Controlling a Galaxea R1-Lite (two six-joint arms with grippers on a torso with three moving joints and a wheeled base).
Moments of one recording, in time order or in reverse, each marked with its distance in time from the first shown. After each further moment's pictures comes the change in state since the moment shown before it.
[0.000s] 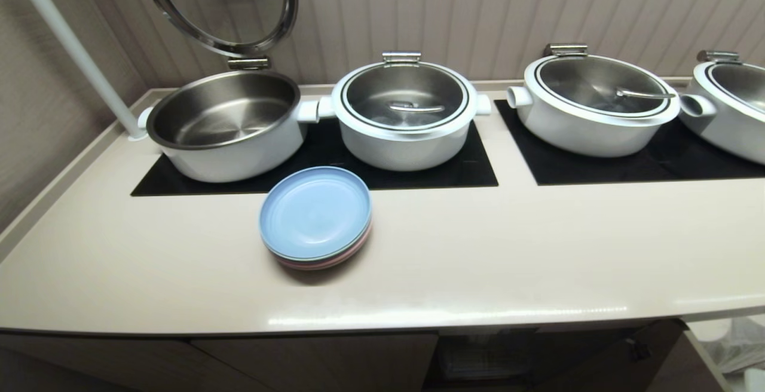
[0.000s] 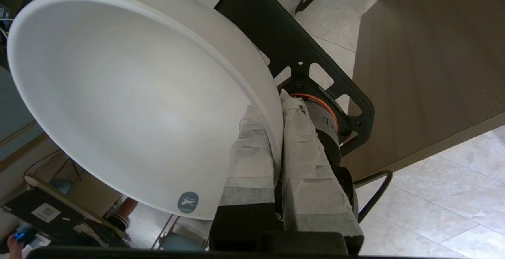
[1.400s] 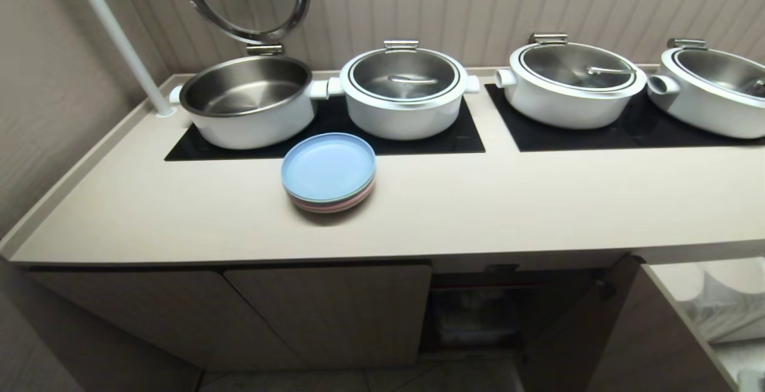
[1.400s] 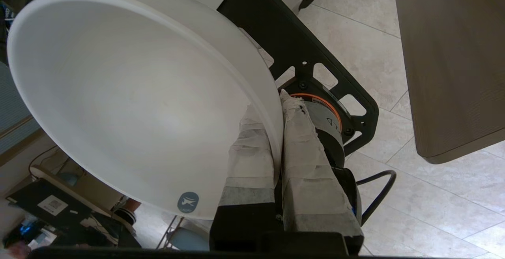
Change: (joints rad) left arm 0.000 0.000 0.000 0.000 0.000 0.000; right arm 0.009 0.024 -0.007 0.001 0.003 0.016
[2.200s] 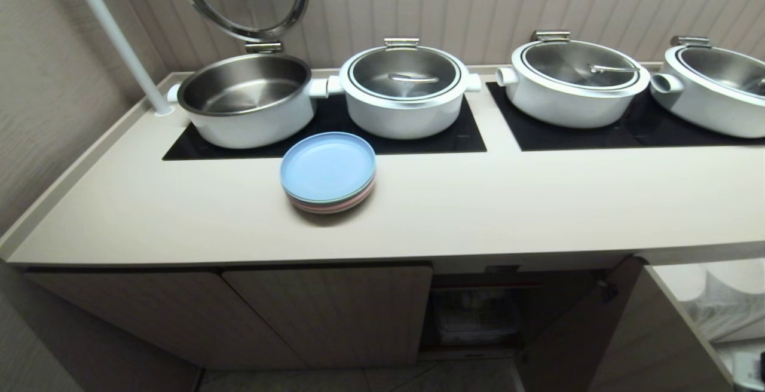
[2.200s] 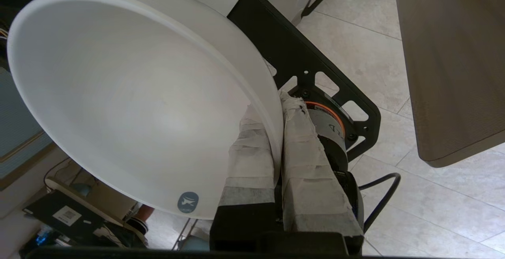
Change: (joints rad) left arm 0.000 0.000 0.000 0.000 0.000 0.000; right arm 0.026 0.010 -0.035 -0.007 0.002 0.072
